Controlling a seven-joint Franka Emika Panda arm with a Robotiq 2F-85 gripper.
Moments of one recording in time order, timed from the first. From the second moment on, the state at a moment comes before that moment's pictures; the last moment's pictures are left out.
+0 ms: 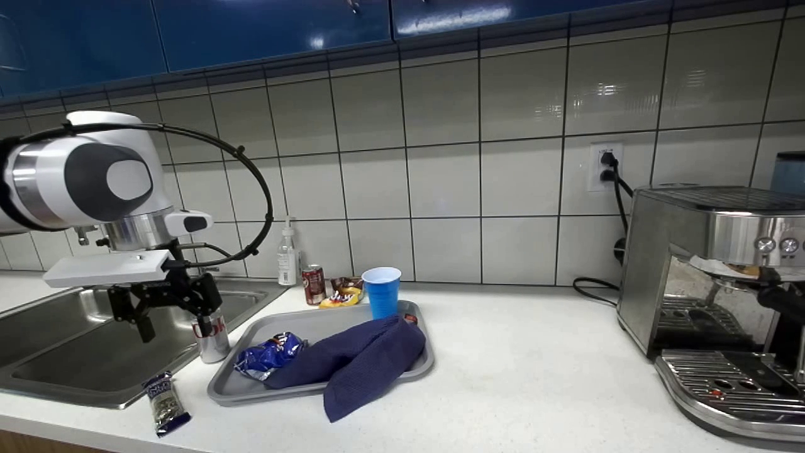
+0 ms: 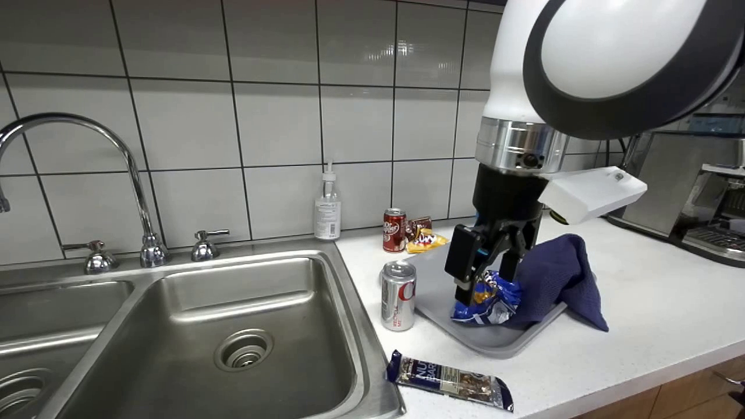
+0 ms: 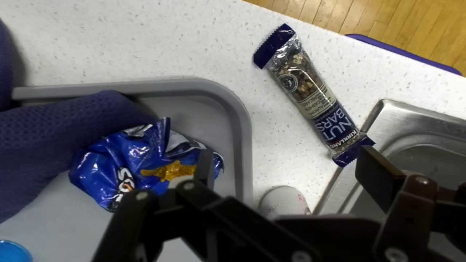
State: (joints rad) arm 0.22 -0.10 0.16 -2.77 0.01 2.76 0.01
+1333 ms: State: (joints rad) arm 0.25 0.11 0.19 -2.76 -0.29 2.97 -0.02
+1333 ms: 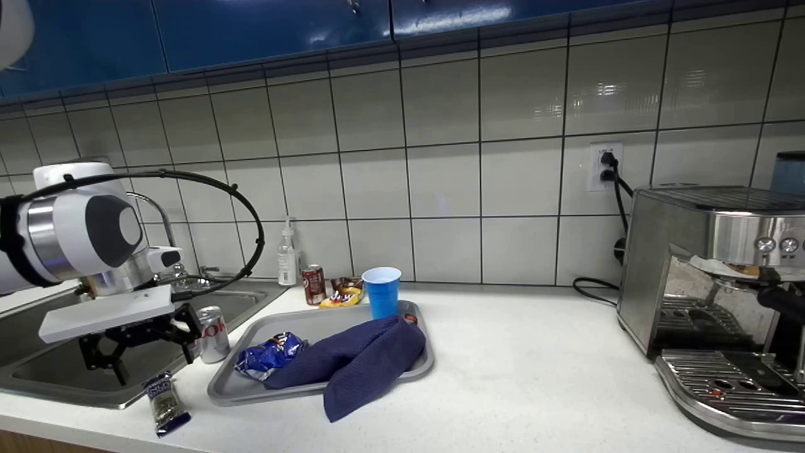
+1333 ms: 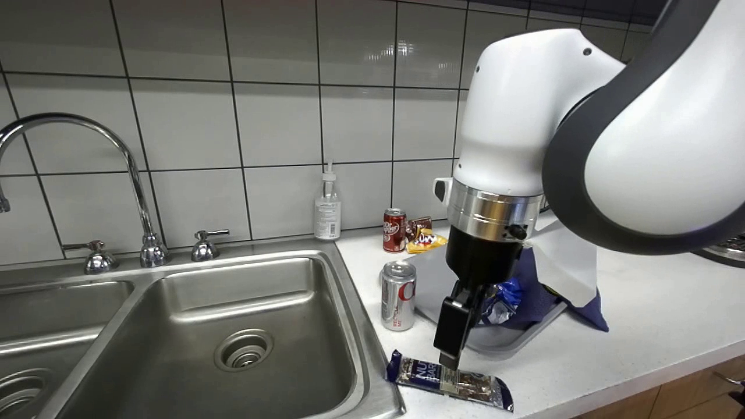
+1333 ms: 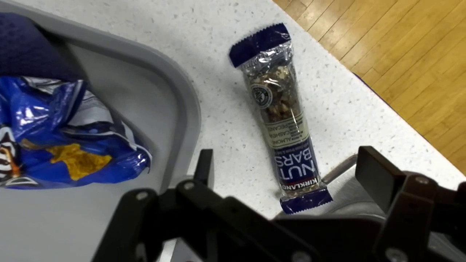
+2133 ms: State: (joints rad) arm 0.32 0.22 0.14 -2.67 -0.44 2.98 -0.01
